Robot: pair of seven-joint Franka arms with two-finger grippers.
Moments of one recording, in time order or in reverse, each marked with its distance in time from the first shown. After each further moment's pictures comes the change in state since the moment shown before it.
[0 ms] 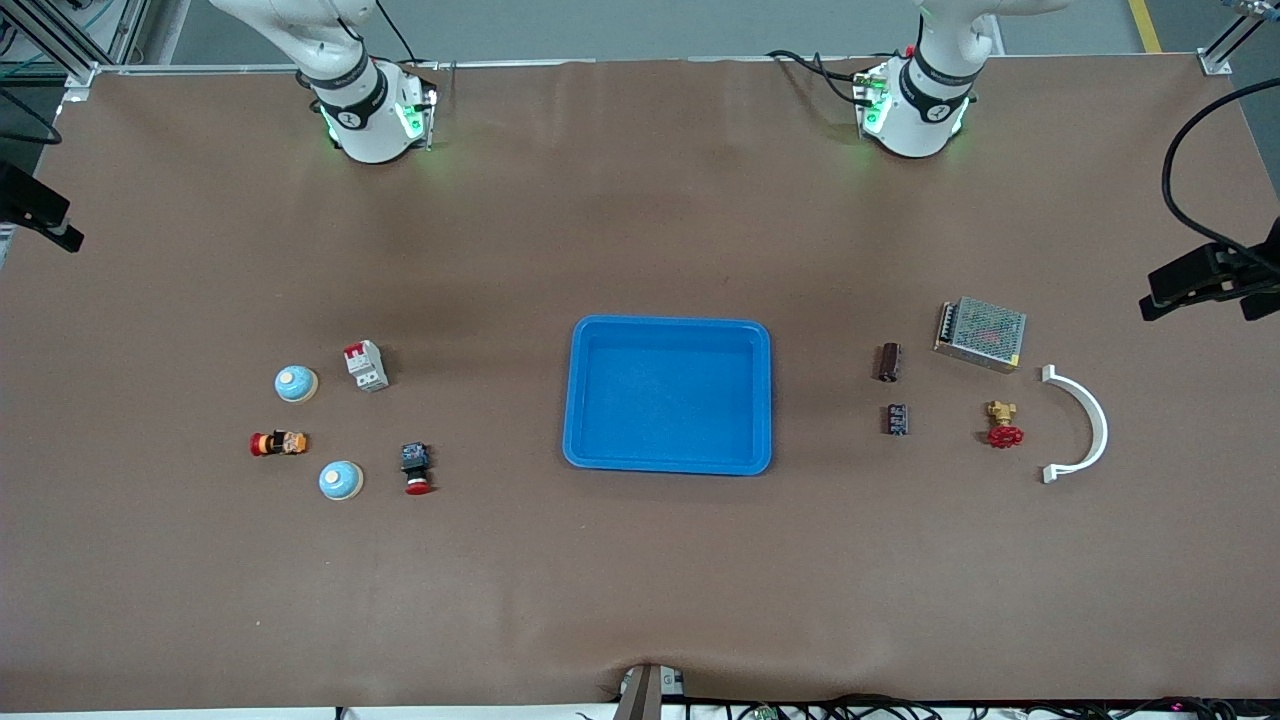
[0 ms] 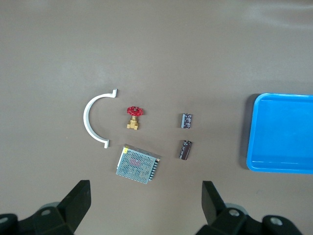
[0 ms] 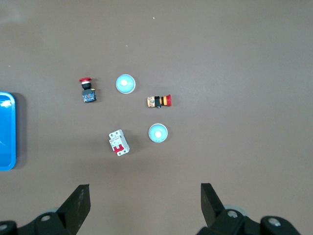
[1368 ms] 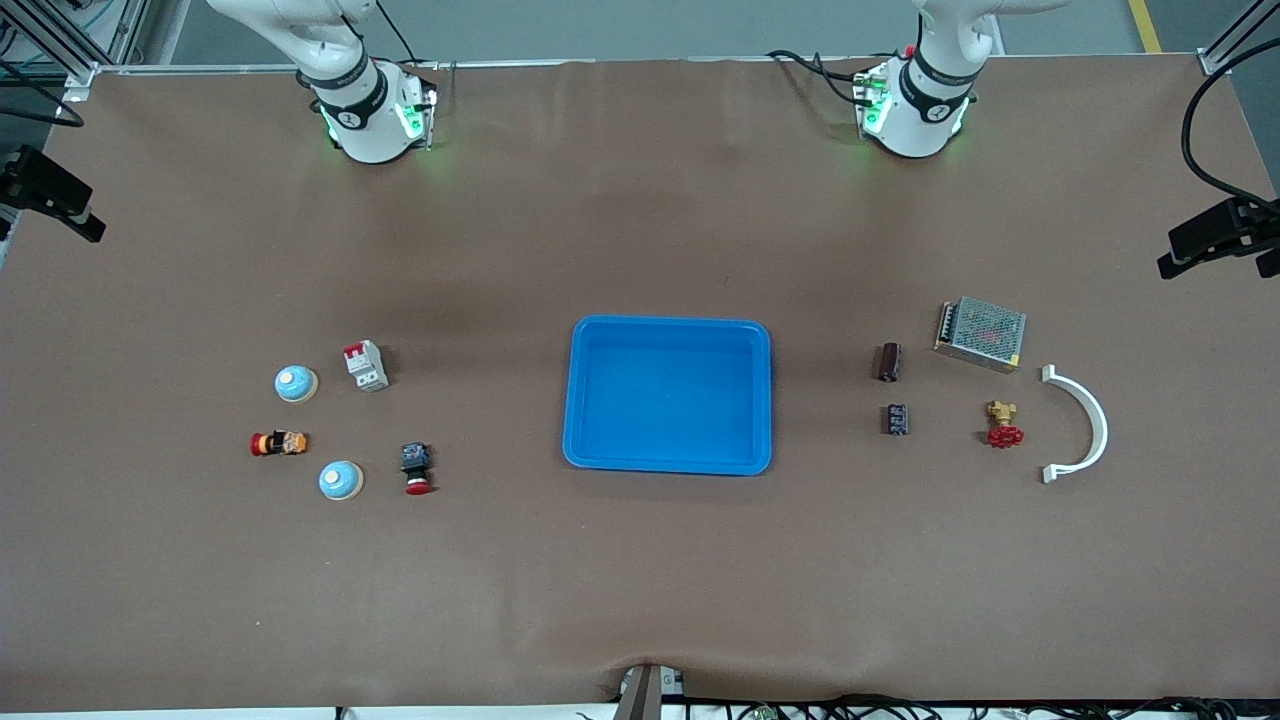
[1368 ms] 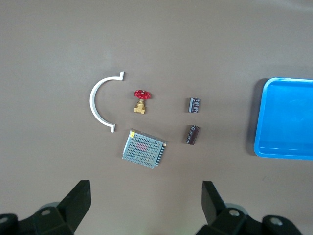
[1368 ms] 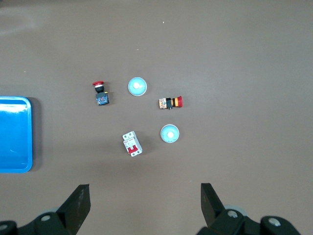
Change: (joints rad) left arm 0.040 -0.172 -0.002 -0.248 0.000 0.061 0.018; right arm 0.065 0.000 -0.003 0.032 -0.002 -0.025 0.089
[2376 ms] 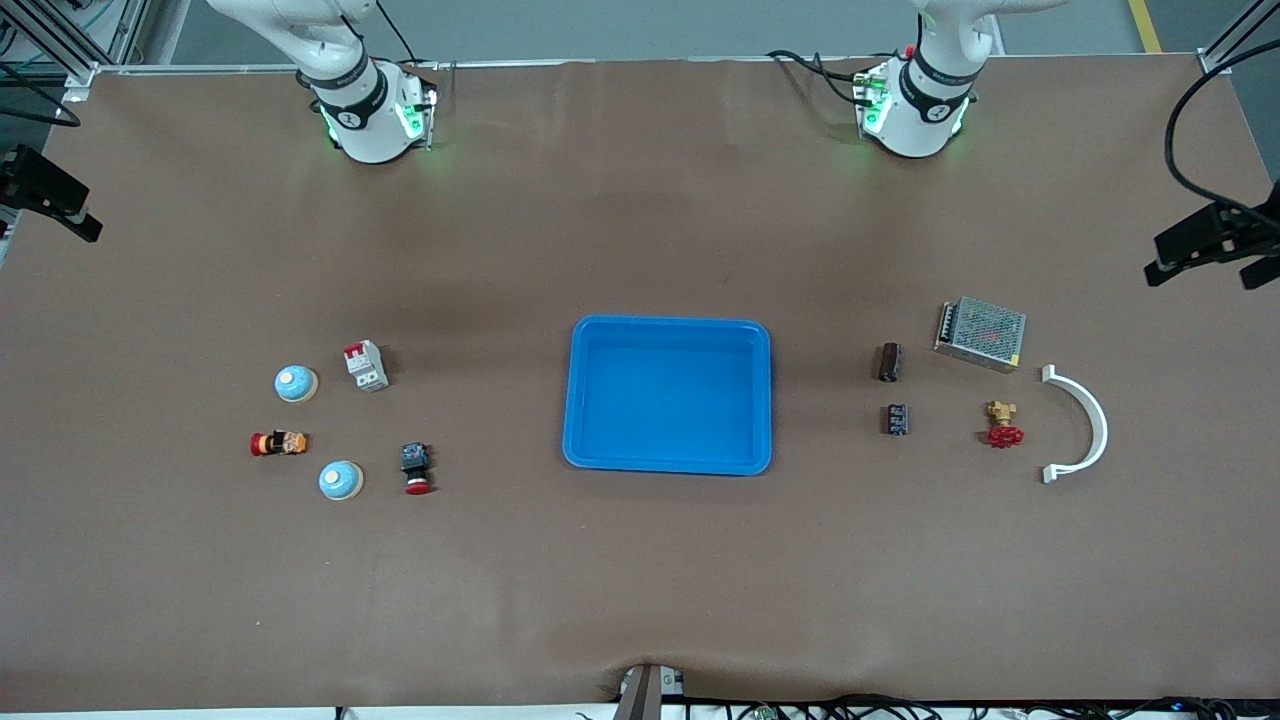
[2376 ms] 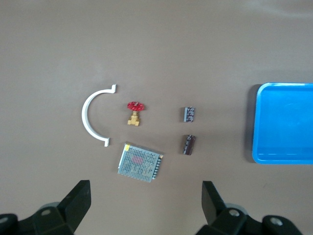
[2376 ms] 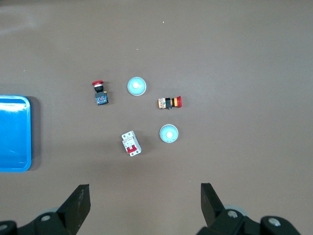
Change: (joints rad) left arm 0.029 -0.025 -0.043 -0.101 -0.024 0.122 0.043; right arm -0.001 0.000 -0.001 0.000 0.000 0.000 -0.010
